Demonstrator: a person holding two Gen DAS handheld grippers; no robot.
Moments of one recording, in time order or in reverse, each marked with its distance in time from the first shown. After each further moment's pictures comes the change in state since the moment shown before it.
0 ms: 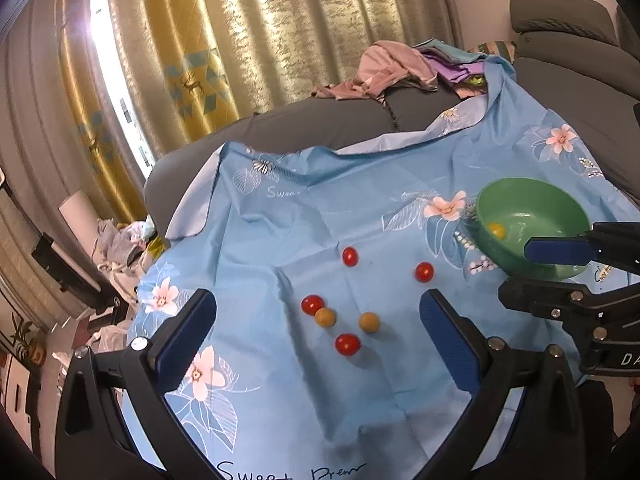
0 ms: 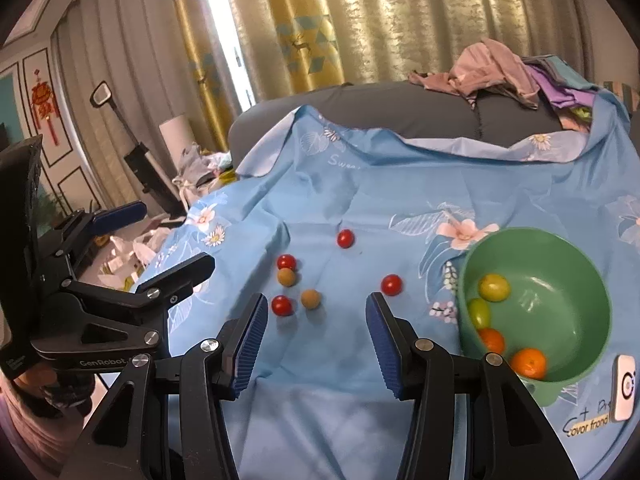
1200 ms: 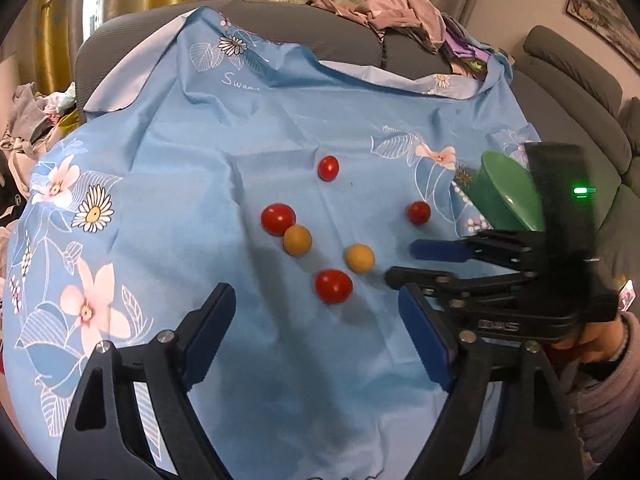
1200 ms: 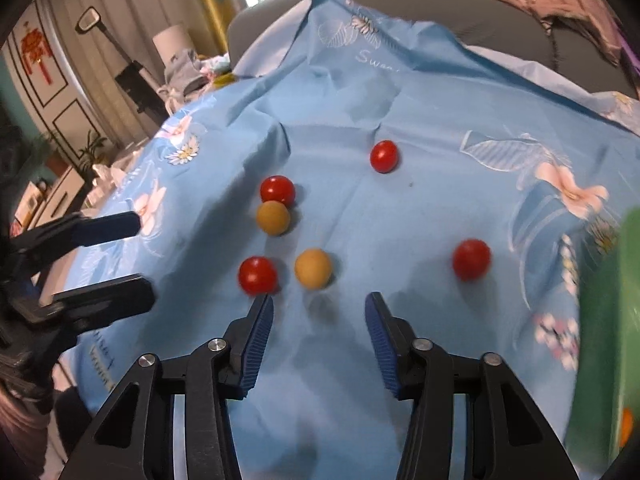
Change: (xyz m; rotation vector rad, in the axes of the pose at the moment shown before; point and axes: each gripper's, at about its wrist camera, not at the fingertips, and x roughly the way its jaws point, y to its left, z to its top) left arm 0.105 0.062 -0.056 -0.254 0.237 -0.389; right arm 0.167 -0.001 -0.010 -0.074 0.322 0.057
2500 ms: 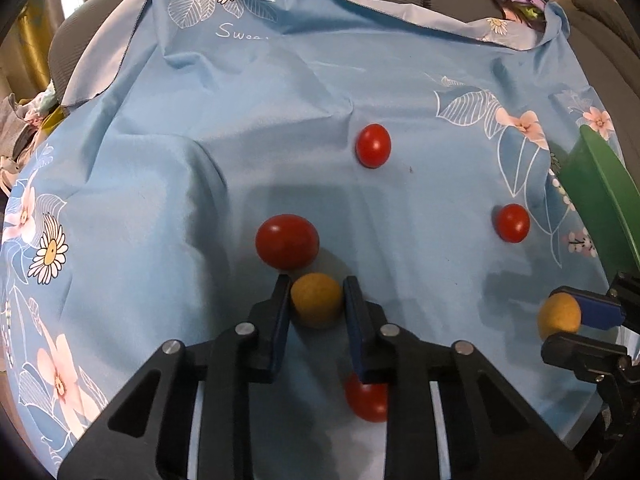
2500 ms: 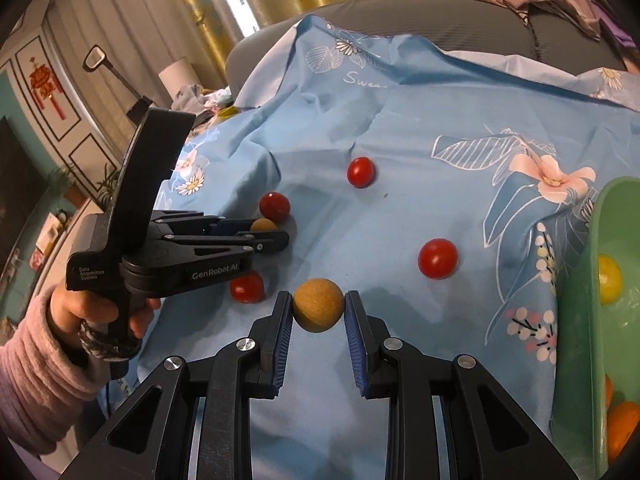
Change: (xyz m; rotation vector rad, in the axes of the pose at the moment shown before) left arm 0.112 0.002 0.042 0.032 0.189 0.167; right arm -0.028 -0.033 -0.013 0.067 -0.103 0.093
